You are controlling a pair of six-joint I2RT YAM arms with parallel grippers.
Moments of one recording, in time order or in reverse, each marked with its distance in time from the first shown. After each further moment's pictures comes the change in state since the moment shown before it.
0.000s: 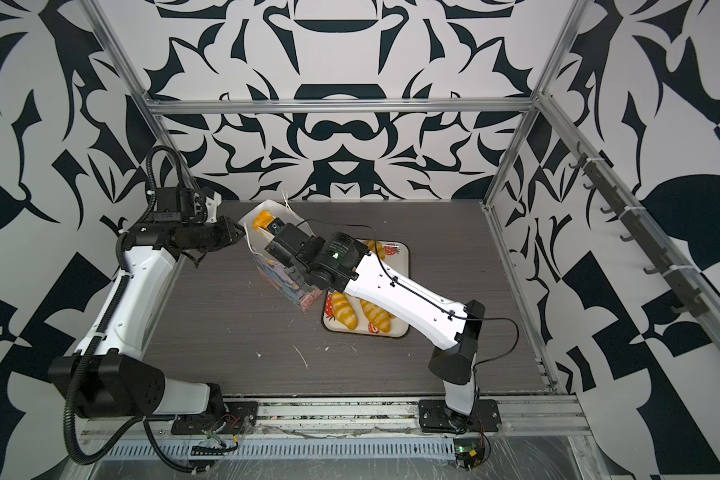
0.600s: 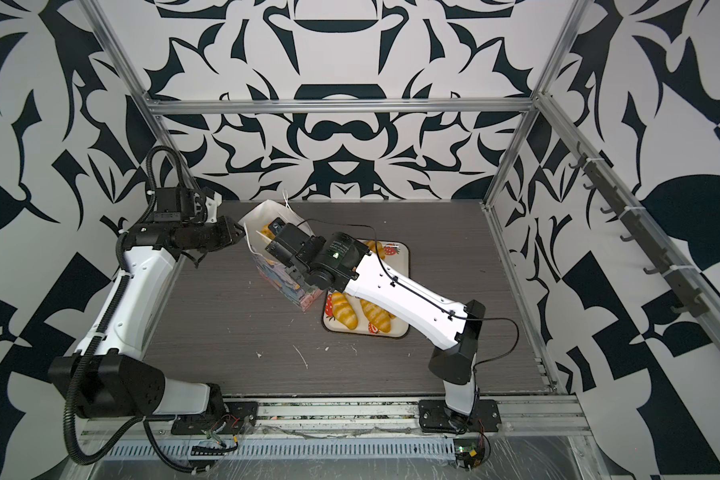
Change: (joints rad) left arm 0.000 0.000 0.000 0.000 0.008 0.000; right arm -0.006 0.000 0.000 -0.005 0.013 -0.003
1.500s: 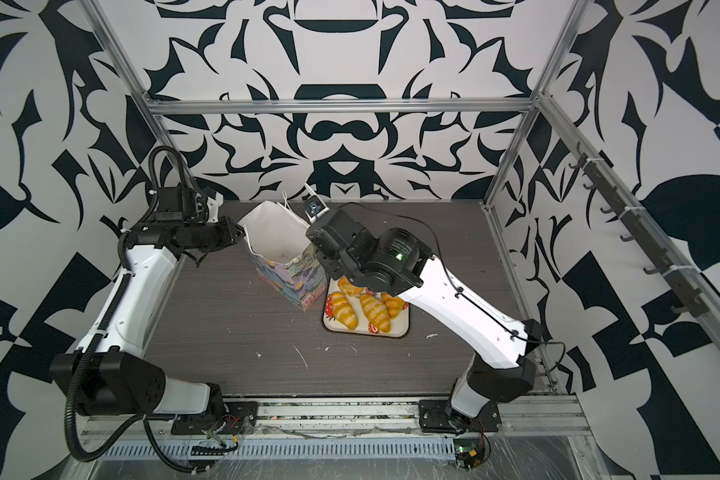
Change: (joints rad) left arm -0.006 0.013 0.005 -0.001 0.003 0.001; right arm -0.060 -0.269 -0.080 -0.006 0.053 0.003
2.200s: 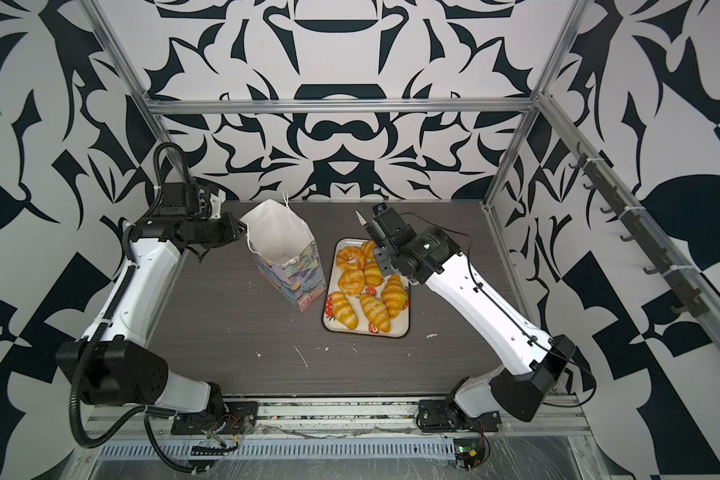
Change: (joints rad) left arm -0.002 0.051 0.041 0.001 -0.009 0.002; right arm -0.354 -0.157 -0.432 0.027 -0.111 0.093
